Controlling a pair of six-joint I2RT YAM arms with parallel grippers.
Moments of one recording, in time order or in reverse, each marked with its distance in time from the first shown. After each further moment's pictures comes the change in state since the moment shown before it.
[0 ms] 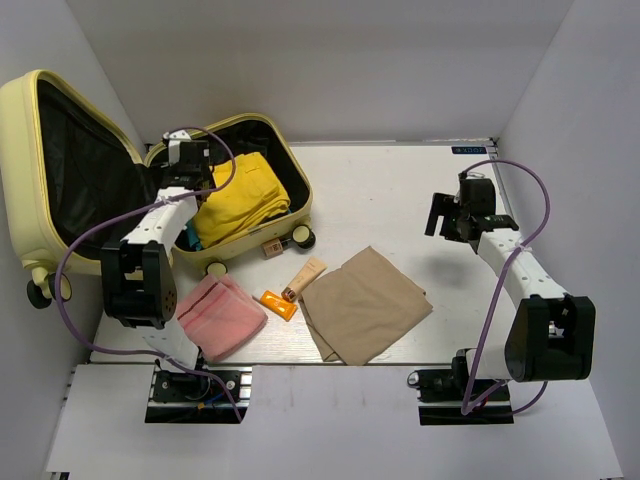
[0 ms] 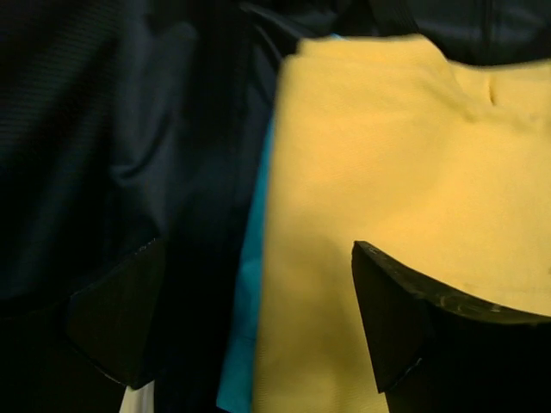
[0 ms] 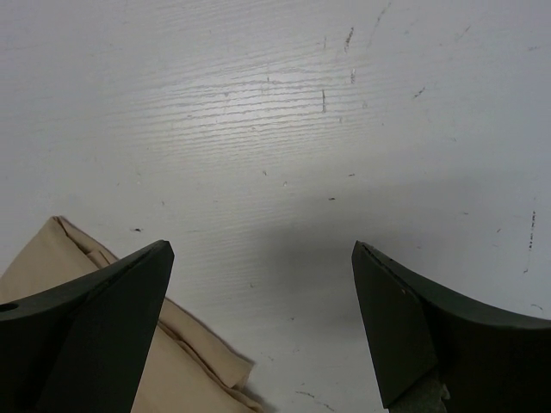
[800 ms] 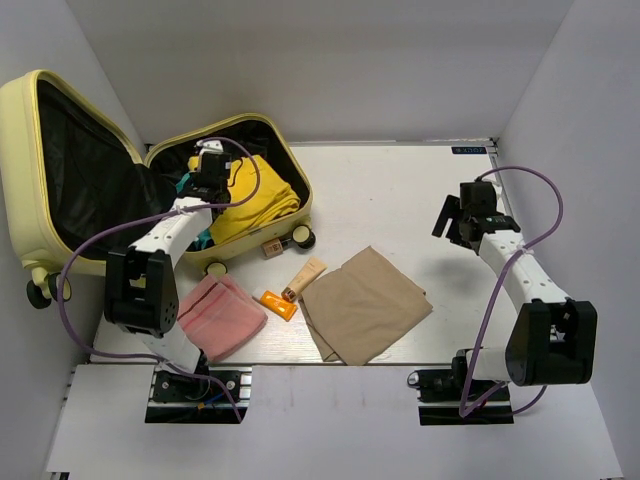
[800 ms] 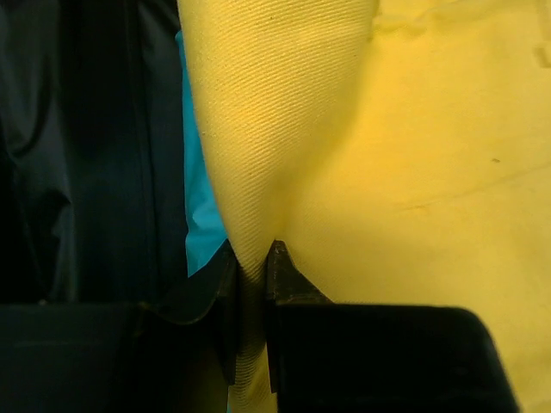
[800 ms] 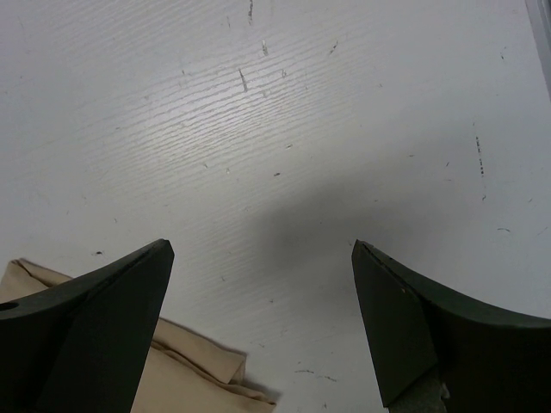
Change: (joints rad) left arm -0.130 -0.064 -0.065 -0.011 0.073 0.106; right arm -0.001 -0.024 -0.004 -0.087 0.171 0.154
